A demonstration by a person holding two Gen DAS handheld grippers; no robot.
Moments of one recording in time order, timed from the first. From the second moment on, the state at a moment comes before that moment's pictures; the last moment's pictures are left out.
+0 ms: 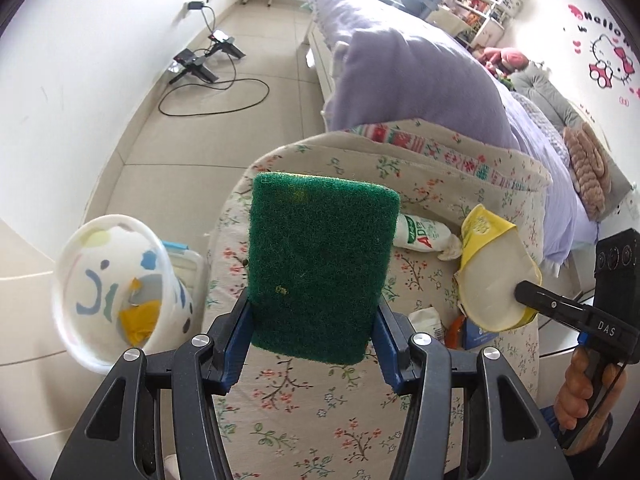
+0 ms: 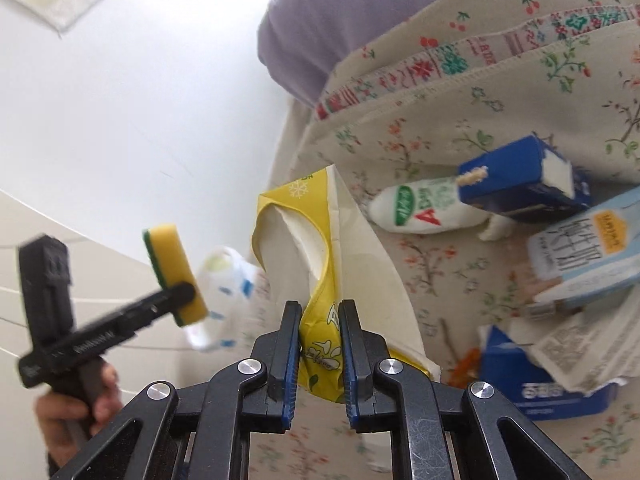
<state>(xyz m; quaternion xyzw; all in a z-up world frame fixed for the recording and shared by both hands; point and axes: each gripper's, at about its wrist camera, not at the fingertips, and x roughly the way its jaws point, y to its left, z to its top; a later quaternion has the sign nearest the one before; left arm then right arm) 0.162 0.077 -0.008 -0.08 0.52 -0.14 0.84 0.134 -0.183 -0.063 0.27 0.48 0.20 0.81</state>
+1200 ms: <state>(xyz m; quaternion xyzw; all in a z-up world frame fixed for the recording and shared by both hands) 0.194 0.280 -0.042 -0.23 0.56 0.05 0.80 0.220 0.065 -0.121 0.23 0.53 0.29 0.76</state>
